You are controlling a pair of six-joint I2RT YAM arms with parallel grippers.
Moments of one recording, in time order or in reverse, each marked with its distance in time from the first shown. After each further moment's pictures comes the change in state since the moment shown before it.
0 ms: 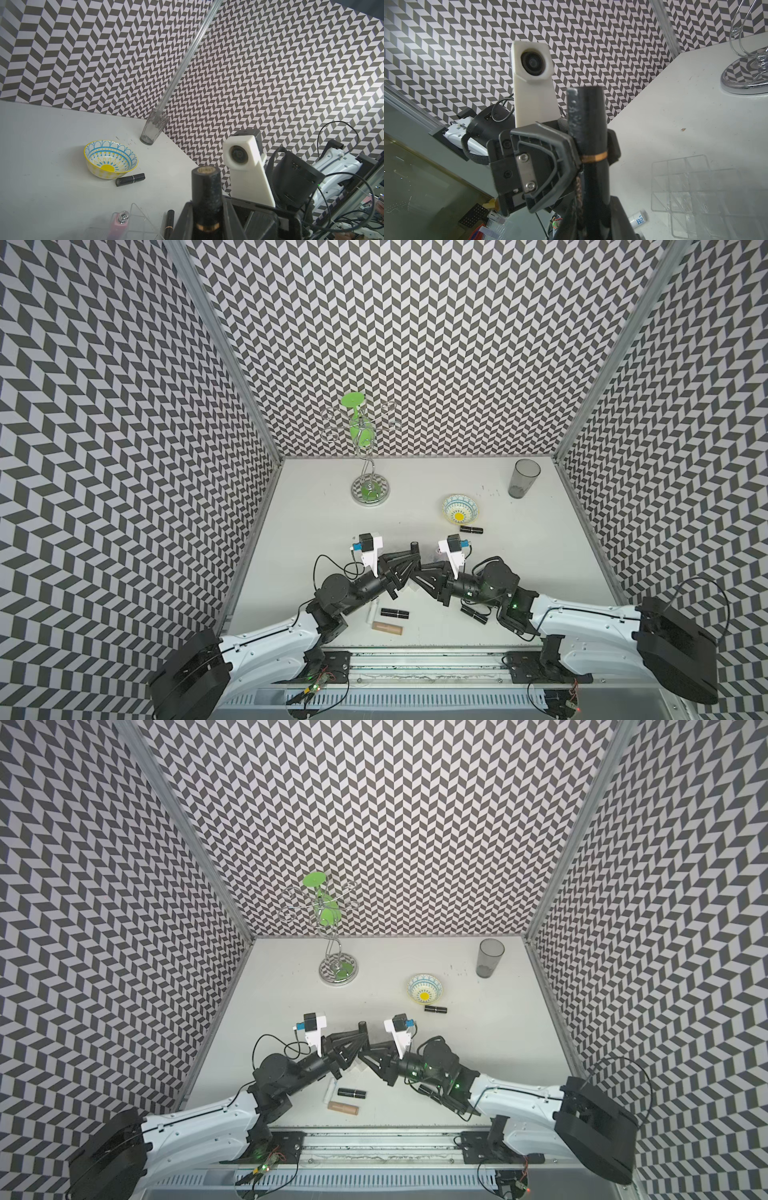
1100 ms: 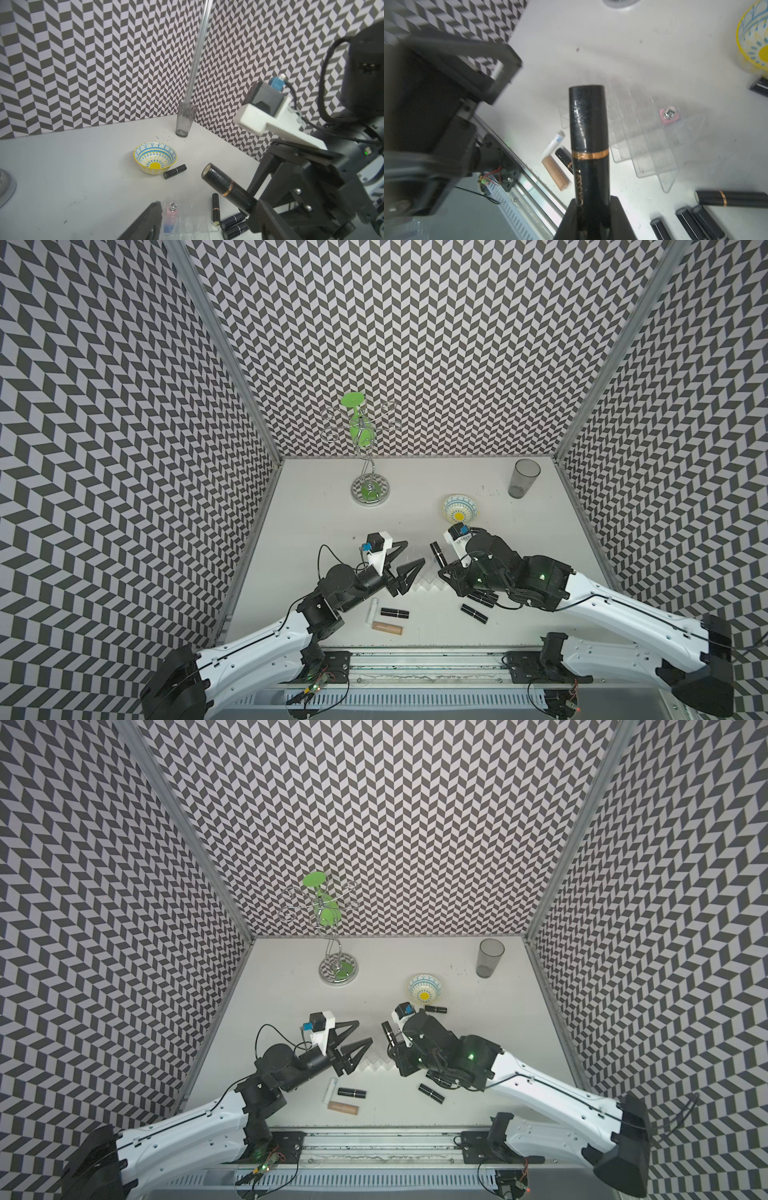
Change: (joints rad) left arm -0.005 -0.128 0.111 -0.423 -0.031 0.409; right arm -0.006 -0.075 0.557 -1.464 0.251 -0.109
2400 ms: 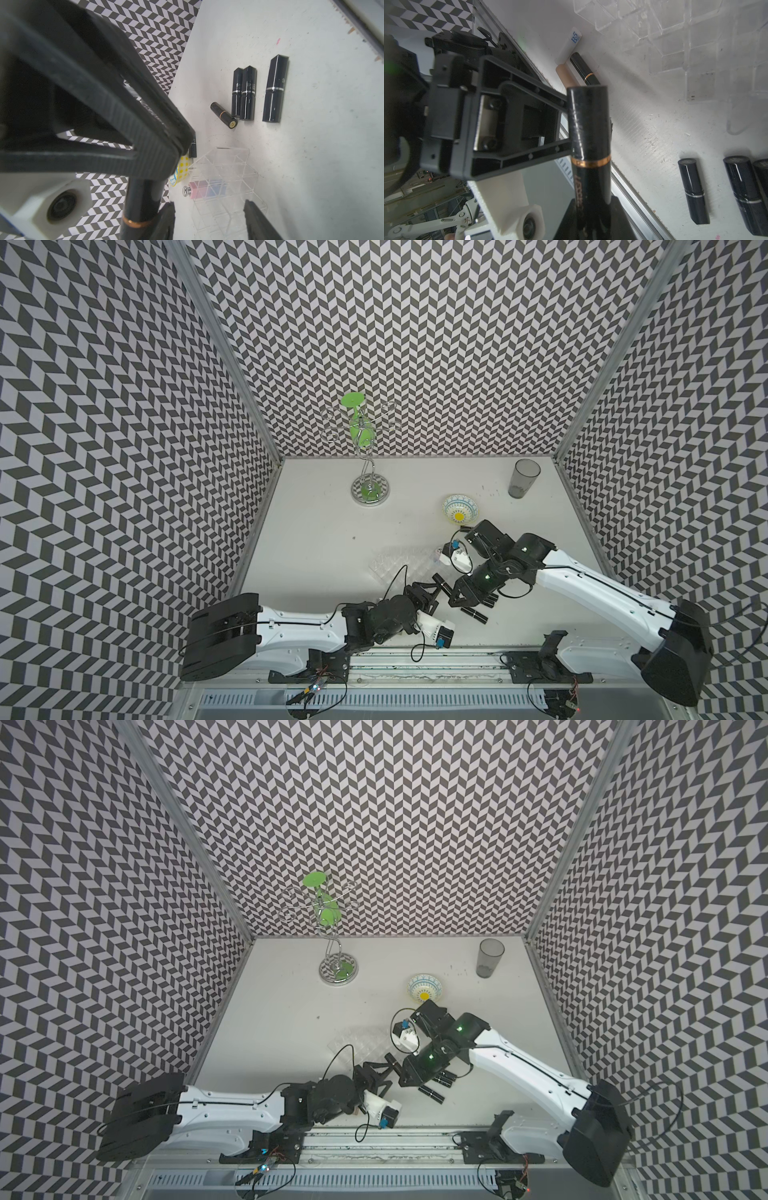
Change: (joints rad) left arm -0.432 0.401 0.081 -0.124 -0.449 1.341; right arm -0.218 0.141 0.037 -0.286 -0.571 -0.320
